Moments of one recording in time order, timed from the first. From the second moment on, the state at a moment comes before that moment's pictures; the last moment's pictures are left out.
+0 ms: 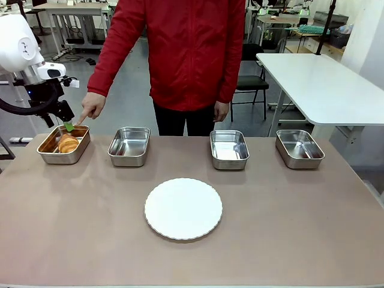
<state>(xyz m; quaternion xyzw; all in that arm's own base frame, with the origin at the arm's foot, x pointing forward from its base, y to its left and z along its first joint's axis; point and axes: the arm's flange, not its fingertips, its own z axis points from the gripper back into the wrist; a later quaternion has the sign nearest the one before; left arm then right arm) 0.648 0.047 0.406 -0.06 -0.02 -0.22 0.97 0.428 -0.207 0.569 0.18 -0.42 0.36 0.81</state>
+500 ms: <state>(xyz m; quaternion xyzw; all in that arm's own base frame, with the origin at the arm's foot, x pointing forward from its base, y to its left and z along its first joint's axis) 0.651 0.047 0.400 -0.06 -0.02 -0.22 0.97 0.428 -0.207 0.569 0.18 -0.42 0.36 0.81</state>
